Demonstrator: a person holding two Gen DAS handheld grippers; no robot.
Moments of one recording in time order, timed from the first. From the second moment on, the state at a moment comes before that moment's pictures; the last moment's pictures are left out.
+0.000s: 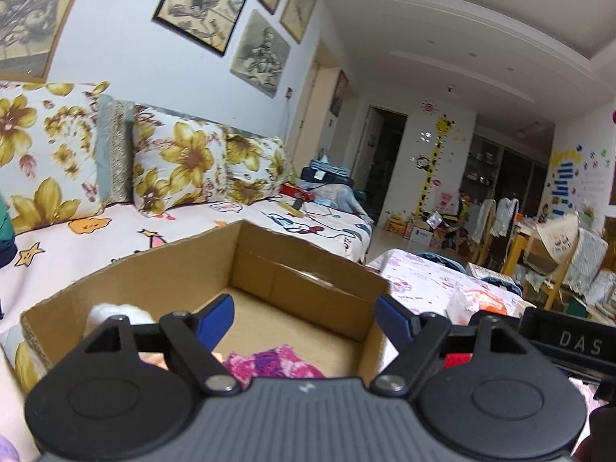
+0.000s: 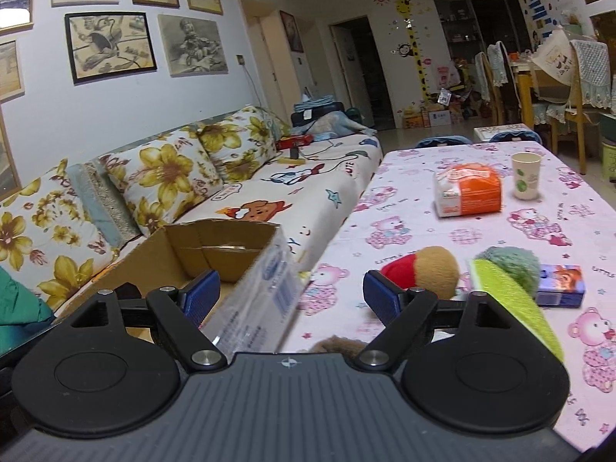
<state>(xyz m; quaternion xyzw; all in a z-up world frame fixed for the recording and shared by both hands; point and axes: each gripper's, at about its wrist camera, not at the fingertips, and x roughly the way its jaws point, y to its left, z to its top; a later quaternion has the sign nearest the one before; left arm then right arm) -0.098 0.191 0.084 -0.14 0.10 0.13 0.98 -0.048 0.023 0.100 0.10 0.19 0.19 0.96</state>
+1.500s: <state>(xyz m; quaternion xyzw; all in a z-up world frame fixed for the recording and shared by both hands) -0.065 0.060 0.051 0.06 0.13 -0.01 0.99 -0.010 -0.046 0.055 0.19 0.24 0.09 0.95</state>
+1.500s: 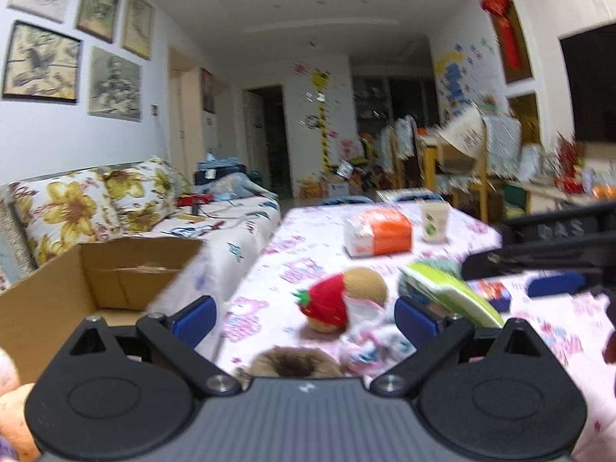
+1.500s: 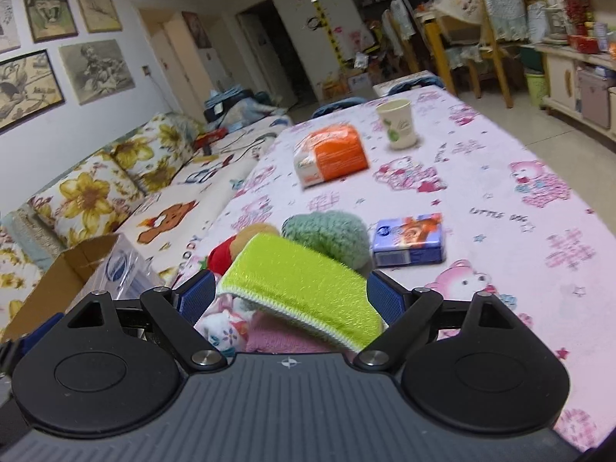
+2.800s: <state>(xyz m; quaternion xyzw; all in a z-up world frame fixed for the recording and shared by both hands) -0.012 0.034 0.024 0.06 0.23 -0.12 0.96 0.021 -0.043 0.038 0.09 0.29 0.15 0.94</state>
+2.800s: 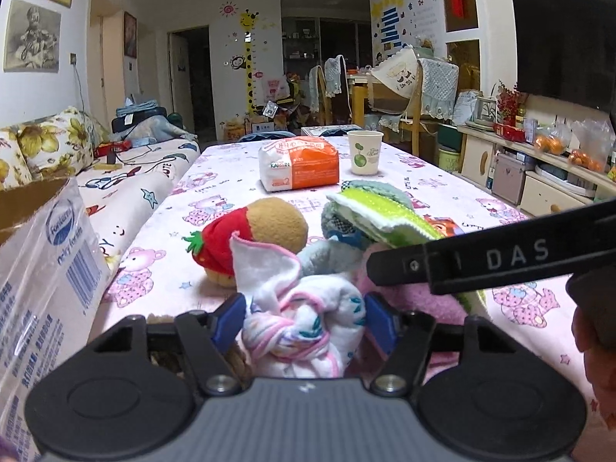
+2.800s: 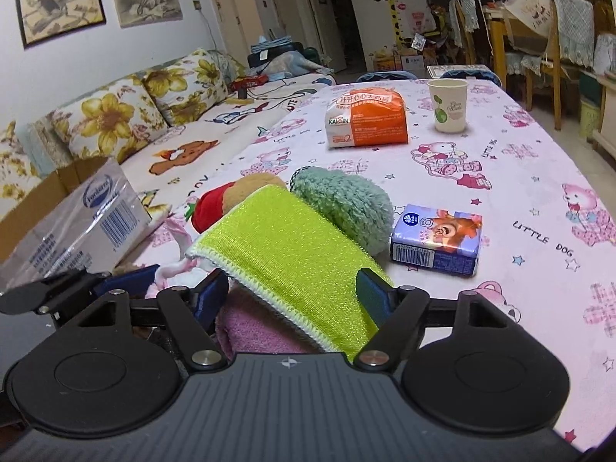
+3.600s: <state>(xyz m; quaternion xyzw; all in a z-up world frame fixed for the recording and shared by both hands) -0.019 0.043 0.030 0.03 0.23 -0.11 0.97 0.015 -0.043 0.042 0.08 0.24 0.13 0.96</state>
